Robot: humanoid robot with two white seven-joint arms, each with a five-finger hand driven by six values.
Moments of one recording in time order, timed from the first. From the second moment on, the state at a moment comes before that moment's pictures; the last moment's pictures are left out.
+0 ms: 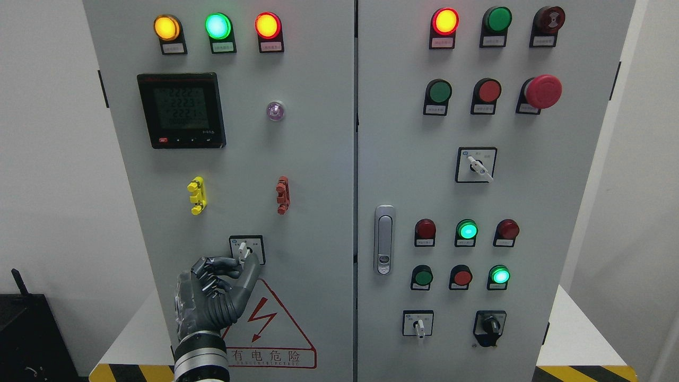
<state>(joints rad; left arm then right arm) -0.41 -0.11 -0.13 -1.96 -0.11 0.66 0.47 0.09 0.12 0.08 -0.13 0.00 0.02 -0.07</state>
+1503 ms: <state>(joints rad) -0.42 -0.12 -0.13 -1.96 -0.11 0.70 0.47 0.09 0.12 0.08 -0.13 0.00 0.02 -0.07</state>
